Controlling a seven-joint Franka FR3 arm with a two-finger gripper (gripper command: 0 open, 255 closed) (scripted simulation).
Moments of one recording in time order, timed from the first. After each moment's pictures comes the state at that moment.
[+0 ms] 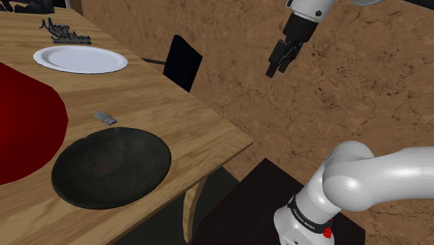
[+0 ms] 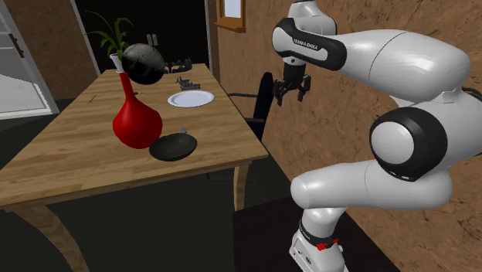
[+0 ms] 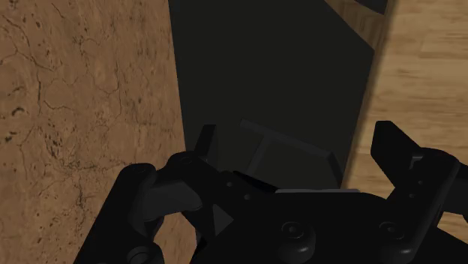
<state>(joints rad) 0.01 -0.80 -0.02 -2.27 -0.07 1.57 -0.04</state>
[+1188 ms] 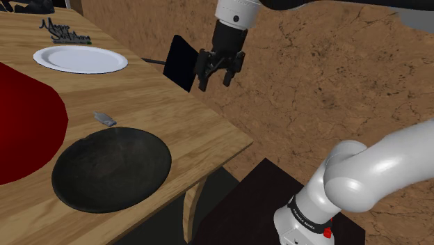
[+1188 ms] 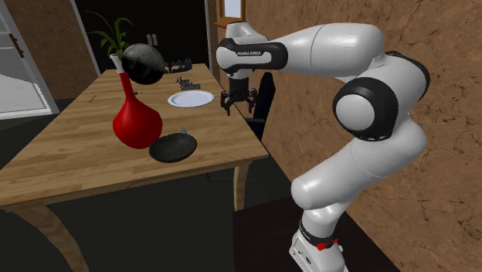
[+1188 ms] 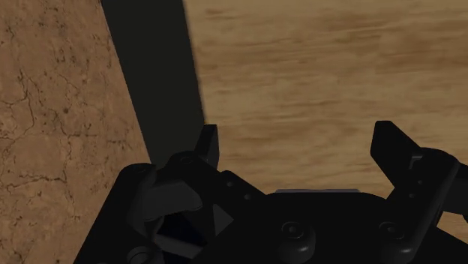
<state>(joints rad) 0.05 -0.46 0.29 -2.14 0.08 1.75 0.39</state>
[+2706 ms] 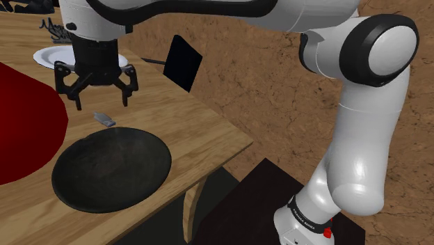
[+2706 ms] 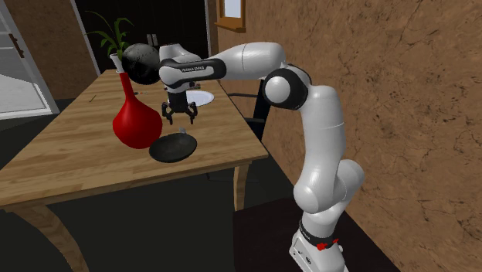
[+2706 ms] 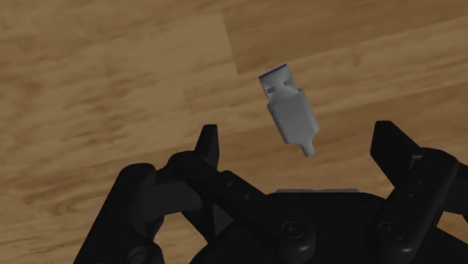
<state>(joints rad) 0.23 0.39 0.53 -1.42 -0.20 1.77 1.00</state>
